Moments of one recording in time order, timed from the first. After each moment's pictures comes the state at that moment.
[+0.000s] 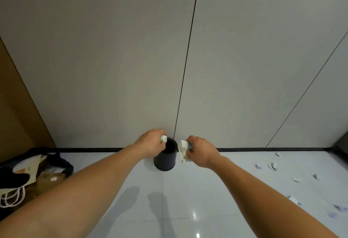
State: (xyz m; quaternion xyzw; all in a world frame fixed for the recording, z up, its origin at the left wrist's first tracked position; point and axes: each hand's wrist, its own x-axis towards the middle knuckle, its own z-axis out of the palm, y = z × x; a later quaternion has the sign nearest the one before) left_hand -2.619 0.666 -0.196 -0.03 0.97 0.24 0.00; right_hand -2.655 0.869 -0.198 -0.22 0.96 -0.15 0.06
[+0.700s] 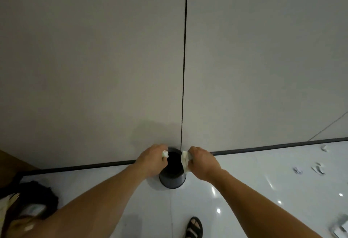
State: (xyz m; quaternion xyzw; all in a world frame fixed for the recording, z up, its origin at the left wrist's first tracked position) left_hand -3.052 0.615 -0.339 -0.06 0.96 0.23 0.14; right_hand -3.095 0.807 -0.361 -0.17 0.95 -0.18 0.17
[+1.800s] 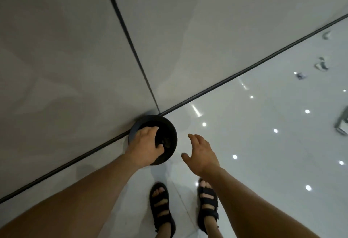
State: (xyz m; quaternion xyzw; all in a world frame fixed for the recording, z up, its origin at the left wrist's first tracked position) left_hand -3.278 0.591 -0.712 0.05 0.92 0.17 0.34; right_hand -3.211 0.780 -0.735 0.13 0.90 -0.27 0.31
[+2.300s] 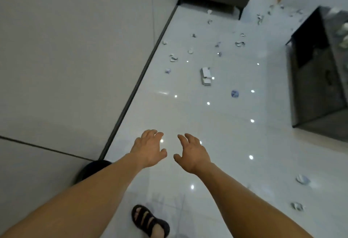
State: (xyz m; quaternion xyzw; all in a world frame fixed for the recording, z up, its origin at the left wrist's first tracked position) left_hand -3.129 0.822 -0.476 0.50 0.81 0.00 0.30; right_hand -2.973 0.908 -0.498 0.41 0.86 -0.27 0.16
